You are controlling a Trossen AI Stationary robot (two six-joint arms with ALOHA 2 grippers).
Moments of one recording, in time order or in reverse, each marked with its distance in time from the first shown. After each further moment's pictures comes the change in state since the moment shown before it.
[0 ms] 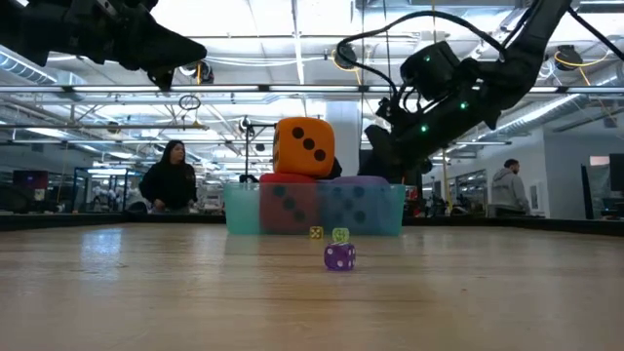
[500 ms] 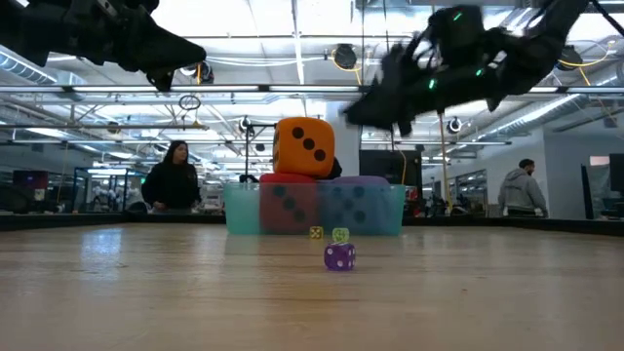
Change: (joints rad) left arm 0.000 0.000 0.000 -0.011 0.000 -0.020; right arm 0.026 -0.115 -0.016 0.126 -0.173 -0.028
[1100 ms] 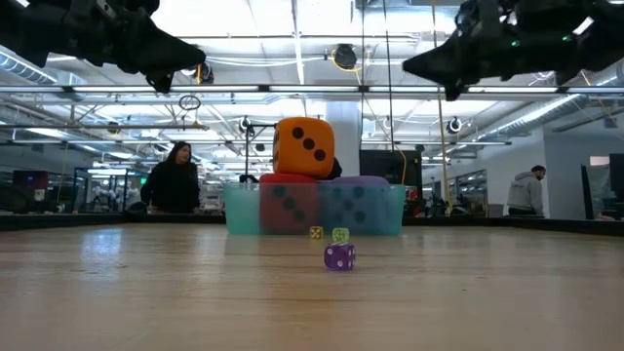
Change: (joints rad) left arm 0.000 0.000 0.000 -0.013 -0.001 -0.004; right arm 0.008 -0.564 -0.223 -0.074 -0.244 -0.097
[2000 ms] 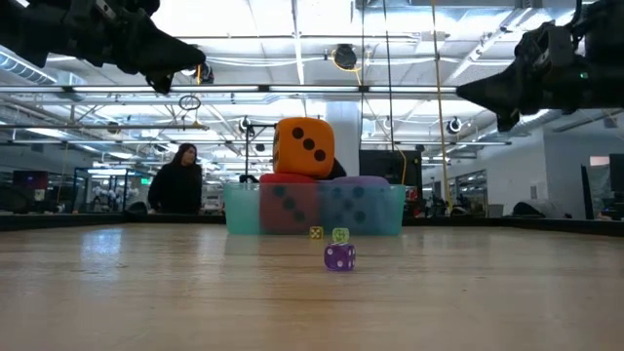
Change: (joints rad) left arm 0.000 0.000 0.000 -0.004 -0.001 -0.004; right arm -0.017 -0.608 -0.316 -0.213 0.043 0.098
